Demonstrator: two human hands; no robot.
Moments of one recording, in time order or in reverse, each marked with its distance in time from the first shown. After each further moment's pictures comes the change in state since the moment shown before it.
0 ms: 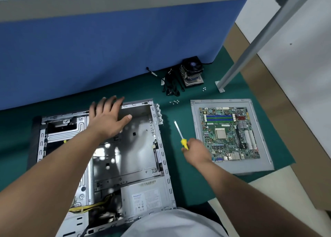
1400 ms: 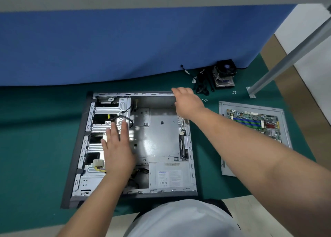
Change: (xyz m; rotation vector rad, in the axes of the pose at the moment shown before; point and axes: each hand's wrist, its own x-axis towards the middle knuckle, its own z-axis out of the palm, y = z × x) left_hand -0.185 0.003 0.036 -0.142 0.190 -0.399; right_hand 0.013 -0.179 -0.070 -0.364 0.103 -0.640
